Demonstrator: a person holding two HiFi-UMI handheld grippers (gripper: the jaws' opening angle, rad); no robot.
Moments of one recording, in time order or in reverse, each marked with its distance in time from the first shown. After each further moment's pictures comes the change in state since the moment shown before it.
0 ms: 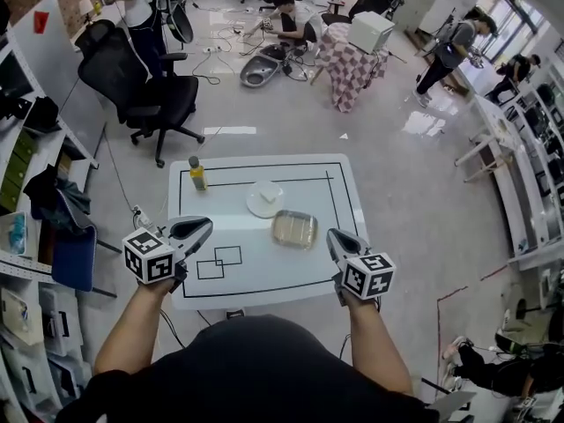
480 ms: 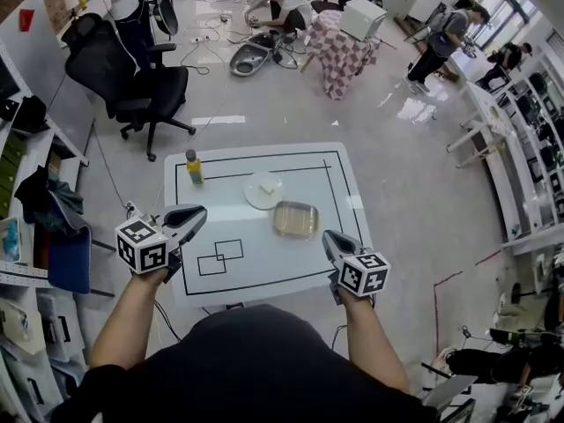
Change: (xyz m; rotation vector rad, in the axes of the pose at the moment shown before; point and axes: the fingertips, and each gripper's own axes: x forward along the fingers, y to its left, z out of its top) left arm -0.009 0.039 -0.001 0.006 0.009 -0.041; right arm 0.024 0.012 -0.047 0.086 0.035 -0.030
